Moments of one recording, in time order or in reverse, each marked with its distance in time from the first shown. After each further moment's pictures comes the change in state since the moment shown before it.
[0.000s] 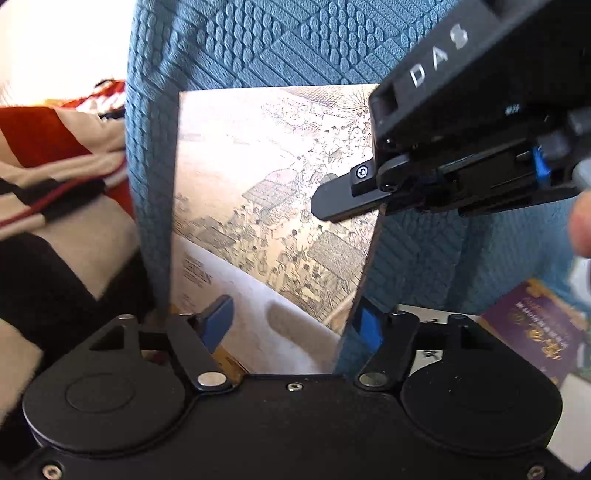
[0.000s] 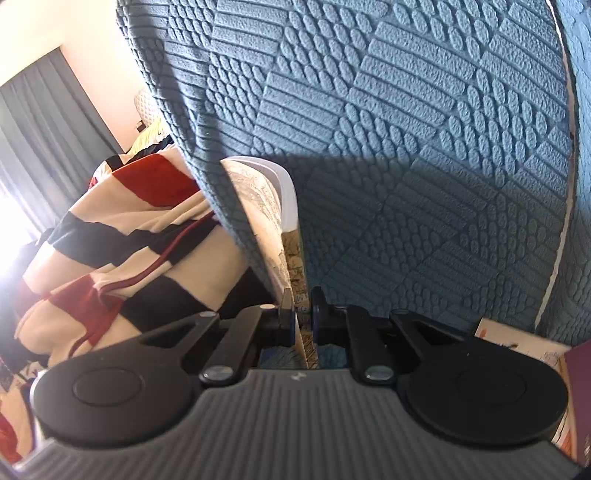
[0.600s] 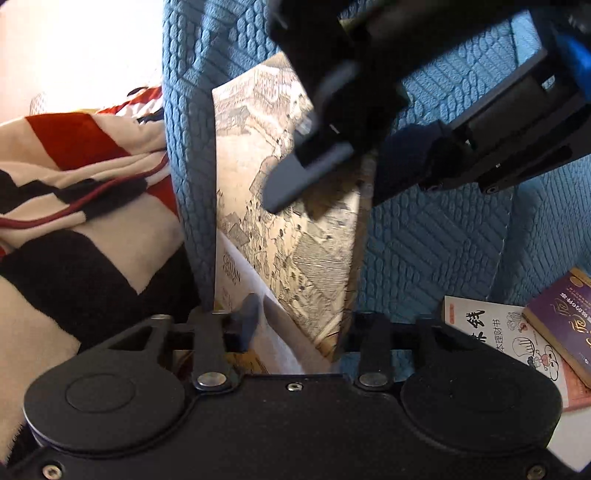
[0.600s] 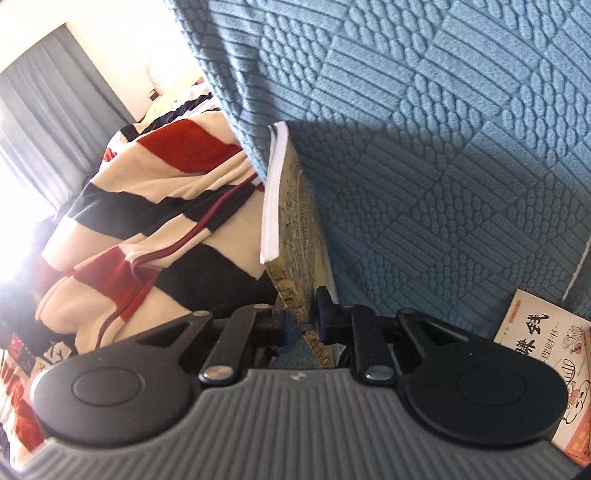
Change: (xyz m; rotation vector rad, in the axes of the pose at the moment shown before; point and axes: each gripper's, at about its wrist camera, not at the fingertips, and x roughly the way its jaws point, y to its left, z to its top) left arm 0.005 0.004 -0.009 -0.001 0.008 0.134; right arm 0.012 0.040 0.002 -0.026 0.114 0.058
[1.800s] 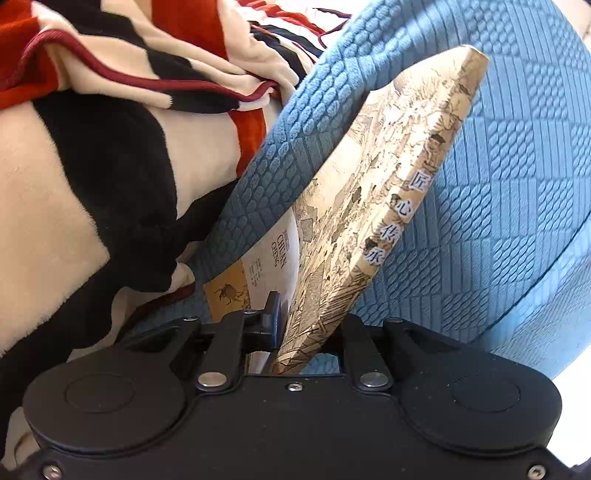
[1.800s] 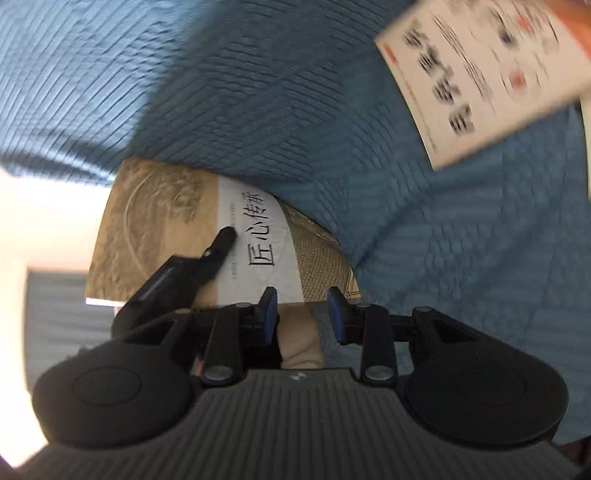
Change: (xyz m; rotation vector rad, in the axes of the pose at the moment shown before) left arm 0.002 0.110 0.005 -0.631 0.124 -0.212; right arm 0.004 -0.095 -0.161 0.951 -0.067 0.162
